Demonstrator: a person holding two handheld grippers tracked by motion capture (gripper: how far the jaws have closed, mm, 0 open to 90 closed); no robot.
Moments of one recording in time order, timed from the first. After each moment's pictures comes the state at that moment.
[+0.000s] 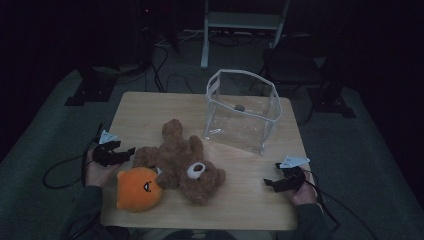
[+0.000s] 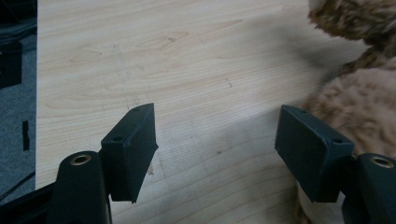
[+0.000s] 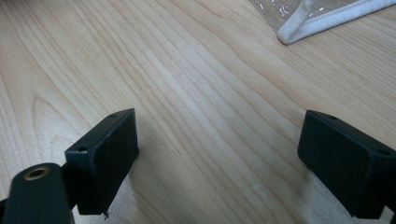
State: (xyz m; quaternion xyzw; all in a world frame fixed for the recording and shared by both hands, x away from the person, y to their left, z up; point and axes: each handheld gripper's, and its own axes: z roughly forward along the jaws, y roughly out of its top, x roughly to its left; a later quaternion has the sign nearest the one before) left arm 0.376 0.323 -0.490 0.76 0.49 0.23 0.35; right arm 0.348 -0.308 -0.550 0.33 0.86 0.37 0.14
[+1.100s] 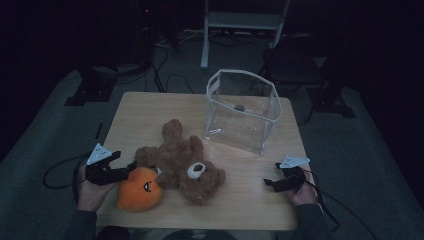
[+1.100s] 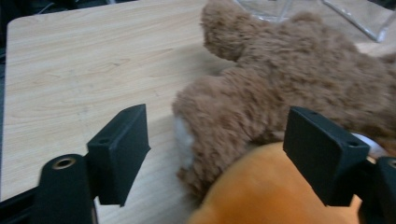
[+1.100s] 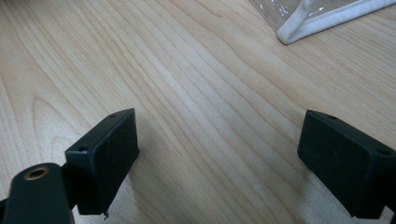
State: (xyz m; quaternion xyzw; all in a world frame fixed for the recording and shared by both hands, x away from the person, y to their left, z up) left arm 0.296 0.301 -0.450 0.76 0.45 0.22 0.42; right arm 0.348 -0.308 -0.550 0.33 0.86 0.37 0.14
